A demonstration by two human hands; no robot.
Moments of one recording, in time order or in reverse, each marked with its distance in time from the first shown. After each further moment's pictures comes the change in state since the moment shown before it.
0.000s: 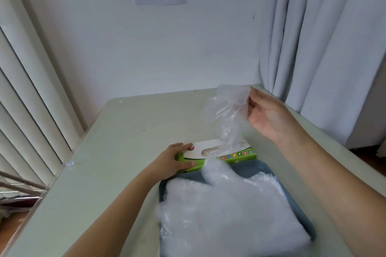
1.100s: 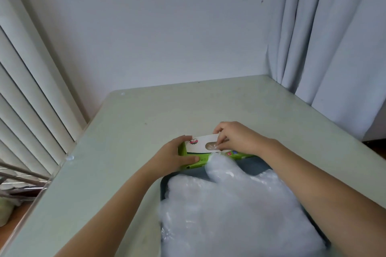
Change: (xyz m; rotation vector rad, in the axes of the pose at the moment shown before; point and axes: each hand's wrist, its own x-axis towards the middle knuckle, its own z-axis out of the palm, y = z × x) left_hand -0.010 0.018 -0.001 -0.031 0.073 -0.055; right_hand 0.018 0.082 -0.024 -1.705 -0.457 0.120
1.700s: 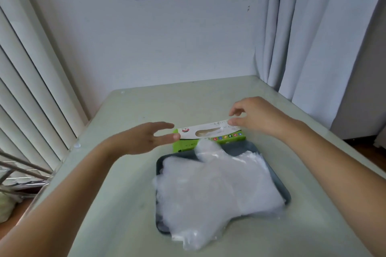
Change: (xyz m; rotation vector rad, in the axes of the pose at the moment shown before) left_hand -0.079 0.052 -0.062 0.349 -0.151 0.046; right_hand -0.094 -0.035 -0.072 -0.012 0.283 0.192
